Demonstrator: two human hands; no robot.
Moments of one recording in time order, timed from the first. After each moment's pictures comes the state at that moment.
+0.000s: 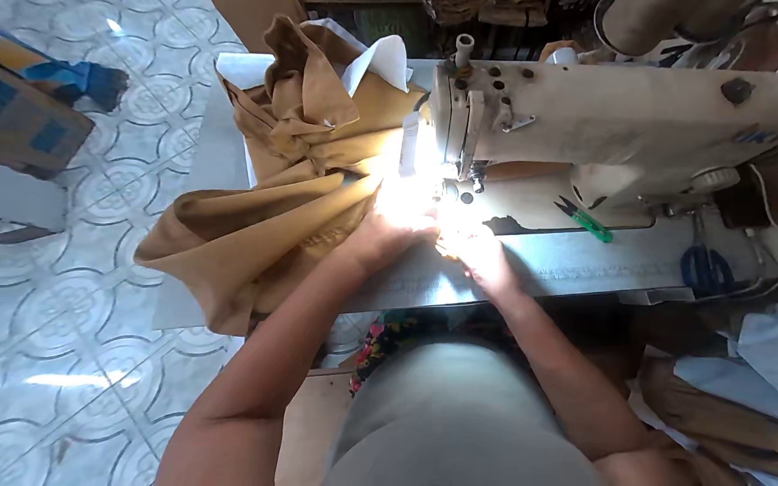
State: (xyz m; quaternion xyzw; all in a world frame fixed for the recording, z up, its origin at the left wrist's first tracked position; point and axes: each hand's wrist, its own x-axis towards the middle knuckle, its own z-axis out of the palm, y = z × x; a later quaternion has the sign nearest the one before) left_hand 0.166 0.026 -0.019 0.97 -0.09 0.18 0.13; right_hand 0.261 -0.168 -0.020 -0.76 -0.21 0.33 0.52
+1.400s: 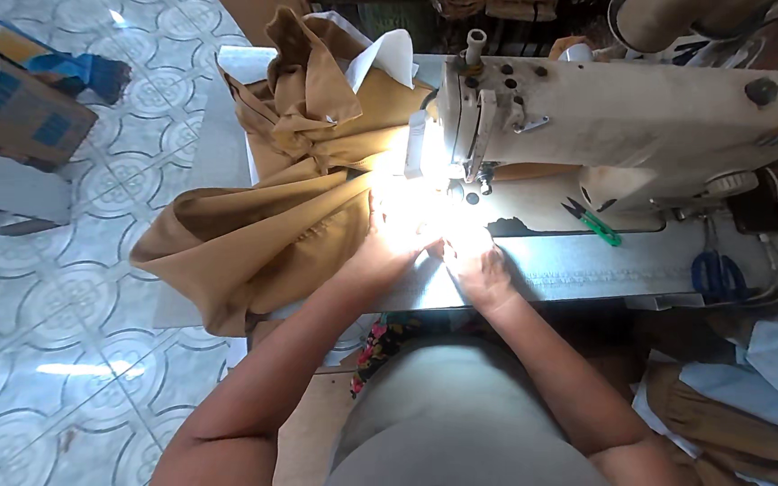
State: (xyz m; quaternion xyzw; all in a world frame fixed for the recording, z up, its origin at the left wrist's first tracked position) left_hand 0.149 0.002 -0.016 1.00 0.04 0.03 0.06; right_hand 0.254 -0.155 -0.047 -0.83 -0.51 -0.08 0.23
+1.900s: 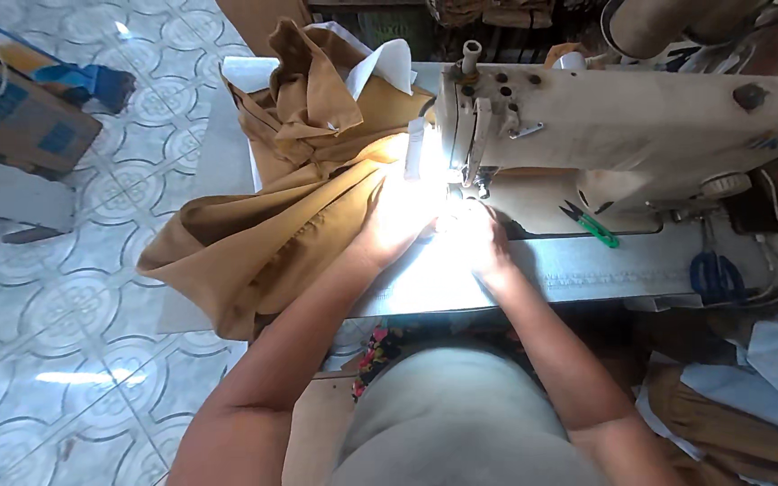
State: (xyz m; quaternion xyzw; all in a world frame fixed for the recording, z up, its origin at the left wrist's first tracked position) left_hand 0.186 0.034 -0.043 0.97 0.03 0.21 0.09; right_hand 0.286 -0.141 -0.039 -0.82 -0.46 0.01 0.34
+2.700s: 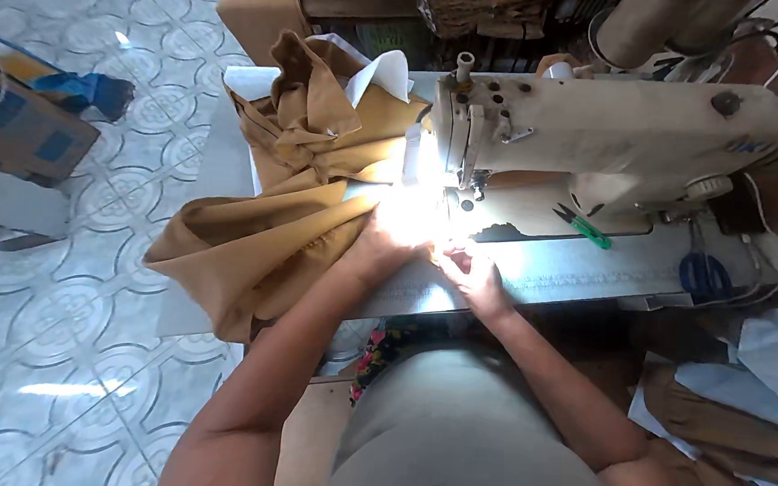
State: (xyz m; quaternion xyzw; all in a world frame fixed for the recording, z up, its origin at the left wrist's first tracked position) left_hand 0.155 0.027 -0.037 0.98 -0.07 0.18 0.08; right_hand 0.243 -0.169 -0.040 -0.73 -0.32 0.23 0.56
